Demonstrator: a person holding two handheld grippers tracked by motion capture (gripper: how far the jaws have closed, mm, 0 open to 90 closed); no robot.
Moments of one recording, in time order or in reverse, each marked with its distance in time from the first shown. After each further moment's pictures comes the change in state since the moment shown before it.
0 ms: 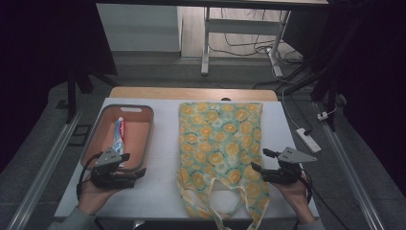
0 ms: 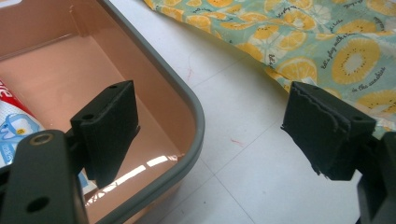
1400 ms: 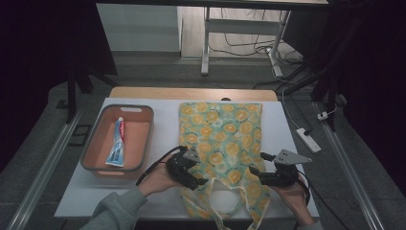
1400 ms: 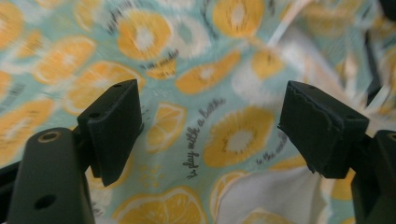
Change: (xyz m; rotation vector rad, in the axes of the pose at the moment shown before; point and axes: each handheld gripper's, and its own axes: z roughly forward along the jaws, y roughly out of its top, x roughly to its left) left arm -0.102 0.080 0.143 0.300 -0.352 0.406; right arm 0.005 -0.007 0.006 0.055 0.022 0.007
